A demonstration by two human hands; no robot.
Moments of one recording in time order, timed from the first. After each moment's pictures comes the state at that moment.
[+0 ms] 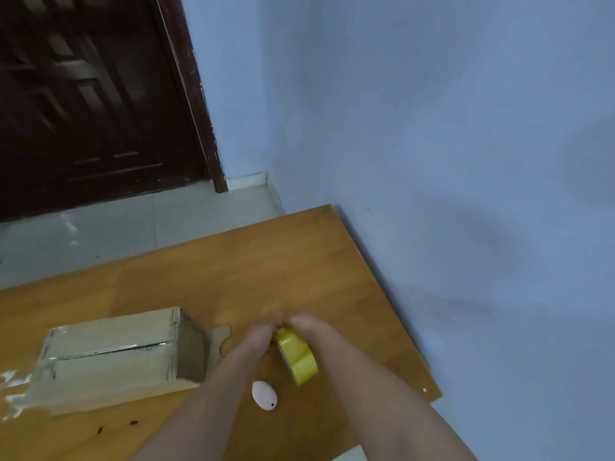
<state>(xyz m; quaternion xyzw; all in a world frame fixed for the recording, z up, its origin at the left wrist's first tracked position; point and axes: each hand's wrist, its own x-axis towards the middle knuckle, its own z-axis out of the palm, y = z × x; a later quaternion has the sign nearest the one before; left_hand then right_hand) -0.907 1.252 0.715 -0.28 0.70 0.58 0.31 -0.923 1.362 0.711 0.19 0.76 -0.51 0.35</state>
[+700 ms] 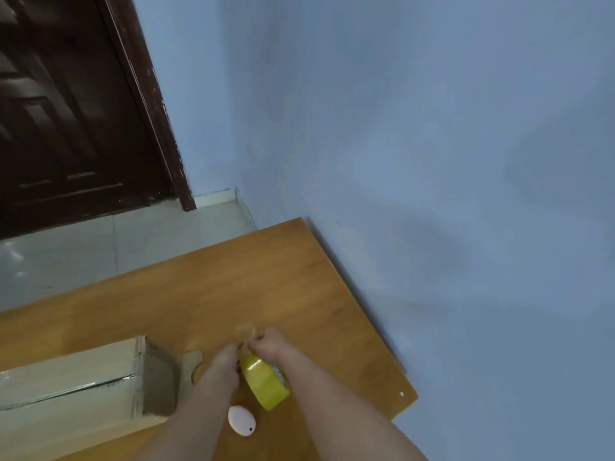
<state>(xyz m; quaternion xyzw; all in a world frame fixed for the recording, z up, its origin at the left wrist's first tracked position) -0.920 1.247 0.698 -0.42 0.58 0.64 0.28 -0.918 1.343 0.720 0.14 0.82 -0.46 0.31</state>
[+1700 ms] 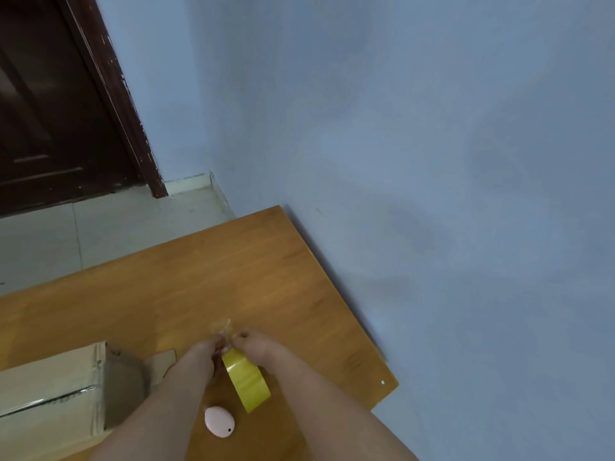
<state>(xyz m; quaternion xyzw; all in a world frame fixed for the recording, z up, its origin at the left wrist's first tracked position) -0.935 1.255 0.697 -0.44 0.61 0.57 0.34 -0.913 1.362 0.715 0.14 0.78 -0.49 0.36</state>
